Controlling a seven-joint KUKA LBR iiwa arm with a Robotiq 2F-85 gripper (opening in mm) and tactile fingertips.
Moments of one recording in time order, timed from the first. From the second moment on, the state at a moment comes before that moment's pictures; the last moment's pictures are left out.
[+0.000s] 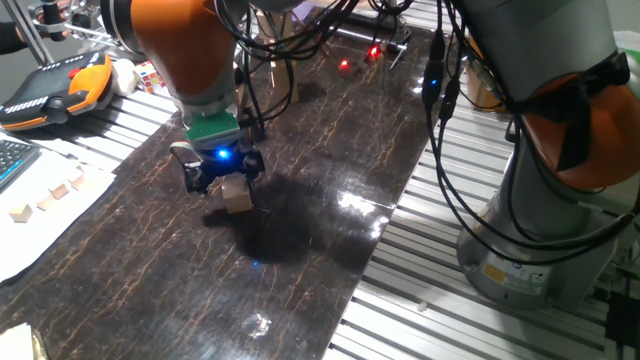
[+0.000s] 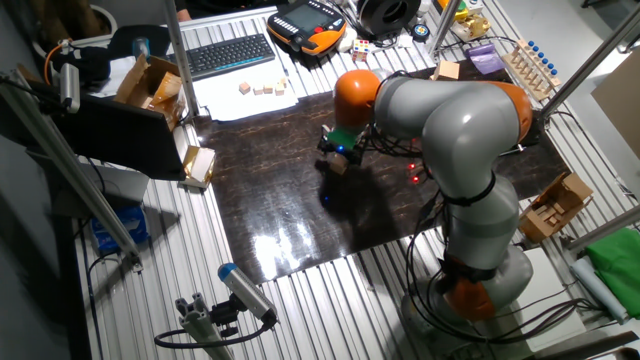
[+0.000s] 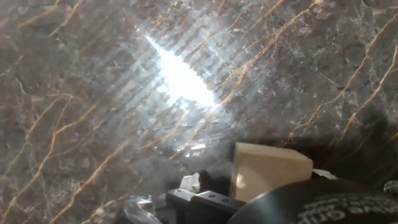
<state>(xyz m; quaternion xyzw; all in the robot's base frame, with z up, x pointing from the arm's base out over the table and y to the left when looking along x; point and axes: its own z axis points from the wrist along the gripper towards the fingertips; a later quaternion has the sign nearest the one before) 0.541 0.127 0.046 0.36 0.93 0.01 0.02</state>
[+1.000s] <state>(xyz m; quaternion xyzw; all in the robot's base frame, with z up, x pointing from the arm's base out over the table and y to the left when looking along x) 0.546 0.122 0.075 0.30 0.95 0.00 0.01</state>
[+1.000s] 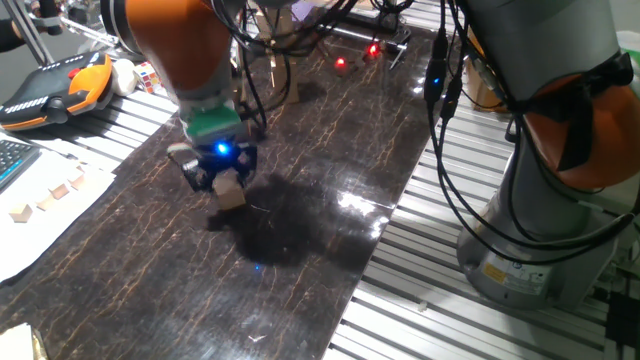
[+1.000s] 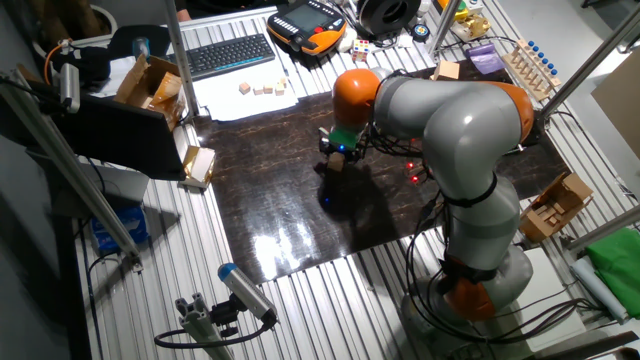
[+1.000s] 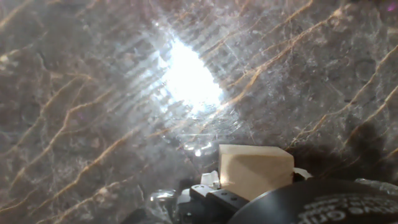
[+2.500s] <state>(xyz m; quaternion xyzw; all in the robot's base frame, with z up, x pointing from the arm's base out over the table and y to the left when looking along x) 0.577 0.062 0.213 0.22 0.98 0.00 -0.01</state>
